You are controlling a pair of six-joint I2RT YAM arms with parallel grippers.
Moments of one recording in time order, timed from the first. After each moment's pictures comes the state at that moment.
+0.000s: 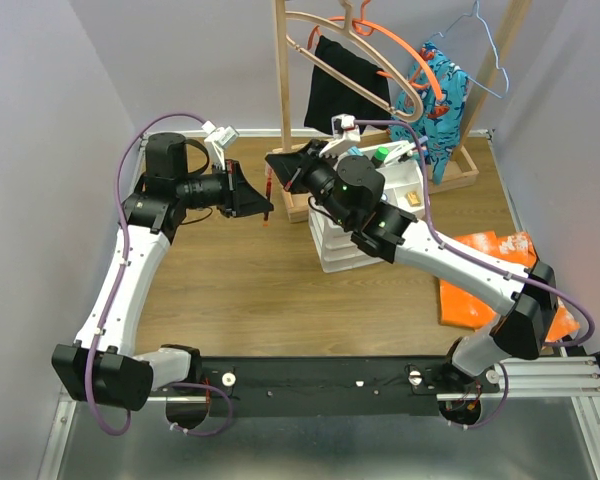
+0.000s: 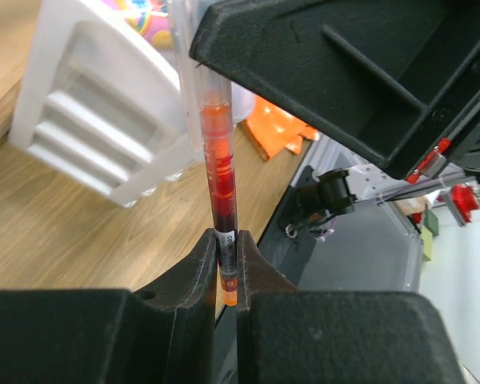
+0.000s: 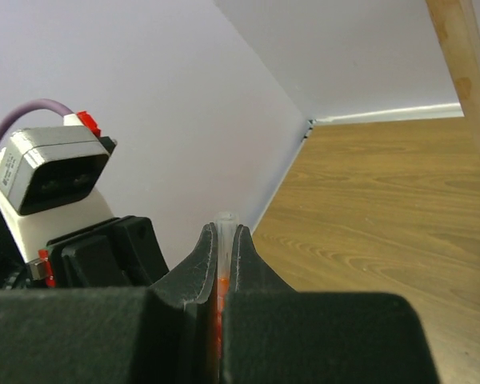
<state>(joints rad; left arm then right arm) -0.16 1.22 1.32 -0.54 1.00 -0.33 0.95 1.55 1.42 0.21 0.27 0.63</state>
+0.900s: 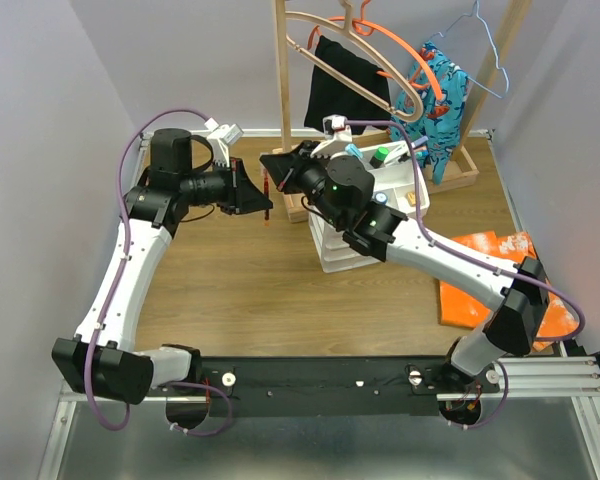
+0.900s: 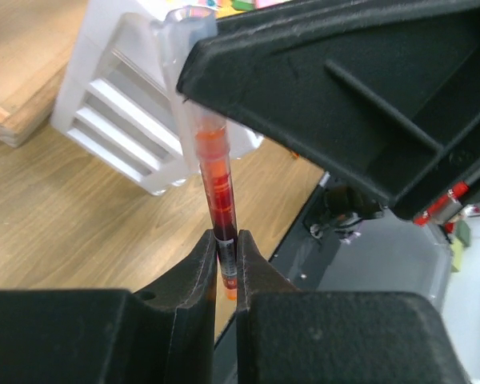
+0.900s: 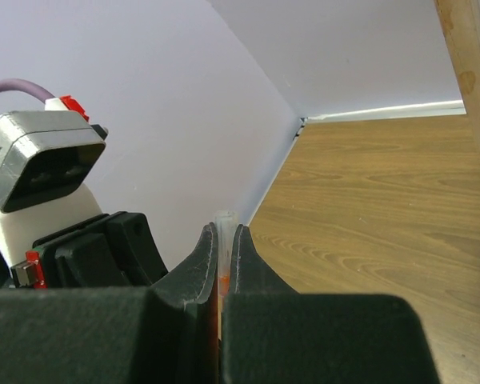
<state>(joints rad) -0.18 1.24 1.38 -0.64 0.88 -0.27 0.97 1.59 1.44 0.21 0.30 0.62</state>
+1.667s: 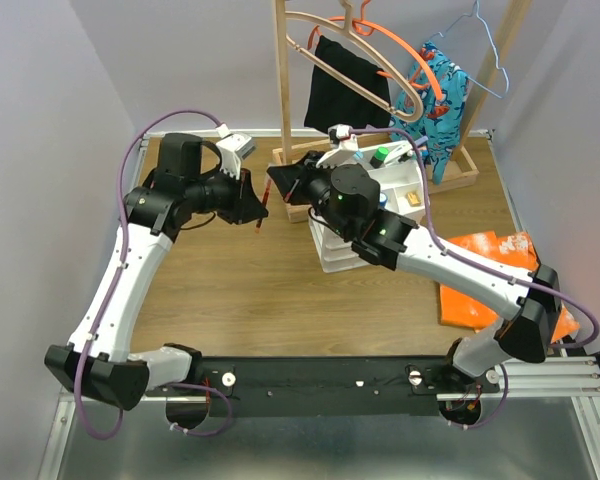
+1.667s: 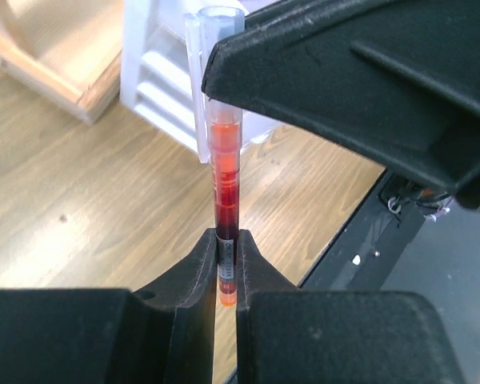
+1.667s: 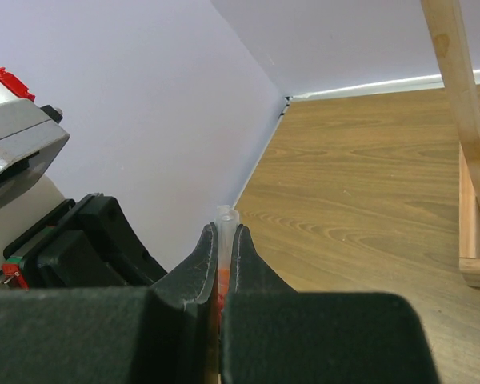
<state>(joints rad) -0.28 1.24 1.46 -0.85 0.65 -0.03 0.99 1.53 1.39 0.12 0.35 0.62</state>
